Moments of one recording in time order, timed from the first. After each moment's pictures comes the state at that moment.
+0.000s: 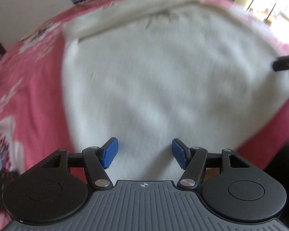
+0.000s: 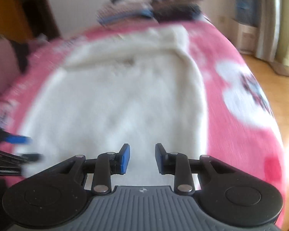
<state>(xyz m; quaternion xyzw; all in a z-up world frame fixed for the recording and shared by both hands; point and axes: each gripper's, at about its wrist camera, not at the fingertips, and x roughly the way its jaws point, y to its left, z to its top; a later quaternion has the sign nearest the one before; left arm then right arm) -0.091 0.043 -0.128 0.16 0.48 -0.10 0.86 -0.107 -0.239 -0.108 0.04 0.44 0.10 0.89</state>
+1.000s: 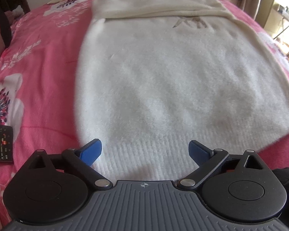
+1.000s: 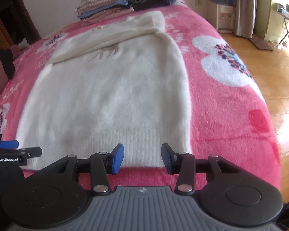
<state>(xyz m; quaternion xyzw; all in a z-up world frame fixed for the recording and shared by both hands) -0.089 0.049 -0.116 0.04 0.50 -0.03 0.86 -0.151 -0.242 -0.096 0.09 0.46 0.05 0.88</state>
